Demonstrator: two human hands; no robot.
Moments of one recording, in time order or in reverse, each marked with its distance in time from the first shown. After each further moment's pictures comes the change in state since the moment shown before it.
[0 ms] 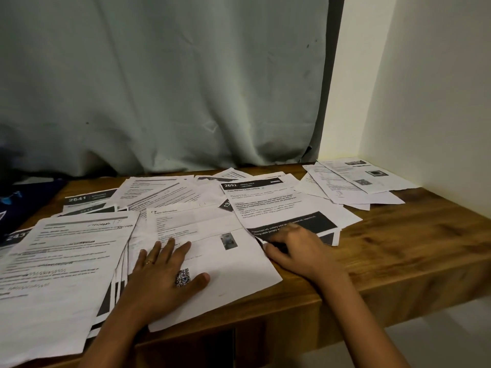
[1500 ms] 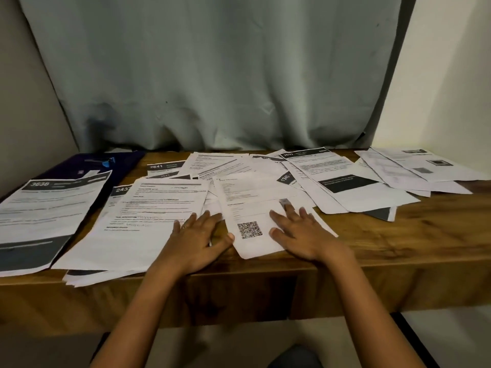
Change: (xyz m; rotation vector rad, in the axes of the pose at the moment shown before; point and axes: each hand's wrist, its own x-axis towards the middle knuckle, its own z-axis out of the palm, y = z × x) left_hand -0.056 -0.056 -0.020 -0.155 0.034 -0.044; right_hand 0.014 -0.111 0.017 0.083 -0.508 0.148
